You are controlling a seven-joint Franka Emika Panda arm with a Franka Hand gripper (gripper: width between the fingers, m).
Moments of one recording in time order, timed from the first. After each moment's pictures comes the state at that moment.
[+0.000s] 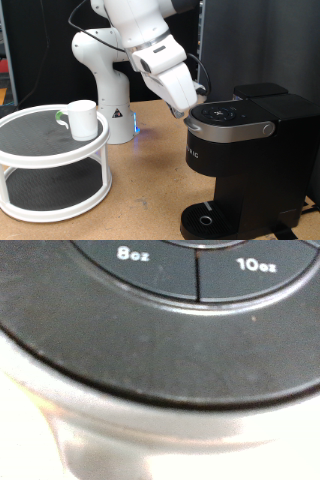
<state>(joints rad) 0.15 -0.17 -0.19 -2.33 0.46 2.22 -1.13</state>
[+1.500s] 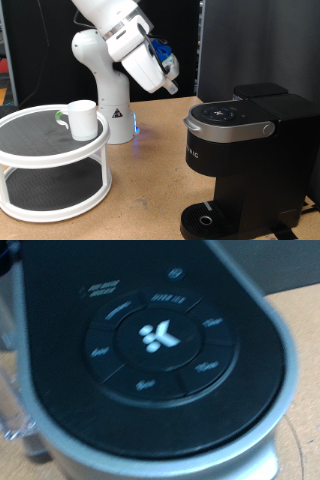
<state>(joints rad) 0.13 -0.32 -0.25 -2.42 0.74 2.18 -0.96</state>
